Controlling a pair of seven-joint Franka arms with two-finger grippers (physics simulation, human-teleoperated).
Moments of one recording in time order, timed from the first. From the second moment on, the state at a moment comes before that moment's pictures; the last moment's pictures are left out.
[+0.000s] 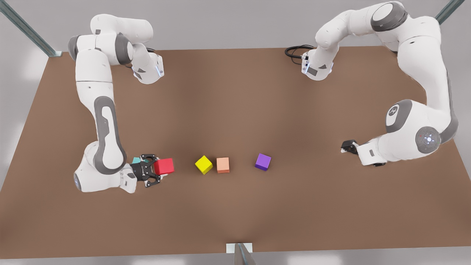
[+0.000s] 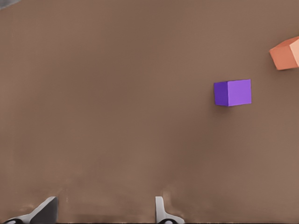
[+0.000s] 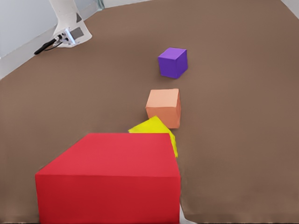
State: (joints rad) left arm 0.44 0.54 -0.72 -1.34 0.38 1.52 0.15; right arm 0.16 0.74 -0.19 -1.38 0.80 1.62 -1.96
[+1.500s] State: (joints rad) left arm -0.12 0.37 -0.11 -1.31 0.03 1.35 -0.06; right arm 0.31 0.54 -0.30 -1.82 0.16 2.14 -1.44
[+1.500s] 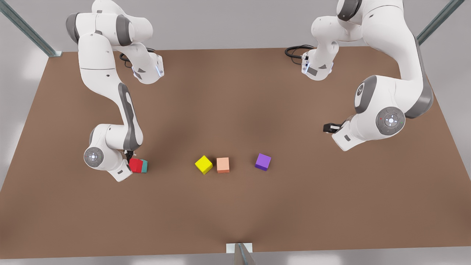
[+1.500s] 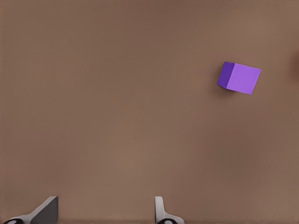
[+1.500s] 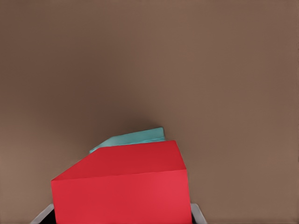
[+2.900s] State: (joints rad) left arm -0.12 0.37 -0.11 -1.31 0.03 1.36 -0.08; right arm -0.04 0.10 0.03 -1.44 0.03 1.30 -0.34
